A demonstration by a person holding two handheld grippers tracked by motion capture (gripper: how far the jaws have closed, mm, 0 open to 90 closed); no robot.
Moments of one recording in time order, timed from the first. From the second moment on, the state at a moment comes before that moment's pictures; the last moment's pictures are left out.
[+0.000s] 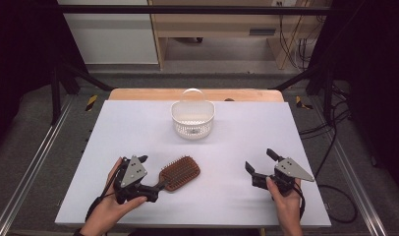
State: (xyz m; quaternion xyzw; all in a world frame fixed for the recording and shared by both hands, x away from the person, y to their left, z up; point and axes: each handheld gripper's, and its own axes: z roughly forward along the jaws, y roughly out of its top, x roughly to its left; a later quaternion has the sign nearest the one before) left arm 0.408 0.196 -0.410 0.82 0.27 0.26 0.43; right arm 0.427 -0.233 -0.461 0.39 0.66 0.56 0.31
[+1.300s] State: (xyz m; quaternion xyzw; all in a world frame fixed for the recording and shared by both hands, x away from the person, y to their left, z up) left arm 0.418 0.193 -0.427 0.87 0.29 0.21 0.33; right arm 0.427 -0.233 -0.462 0.39 0.66 0.56 0.31
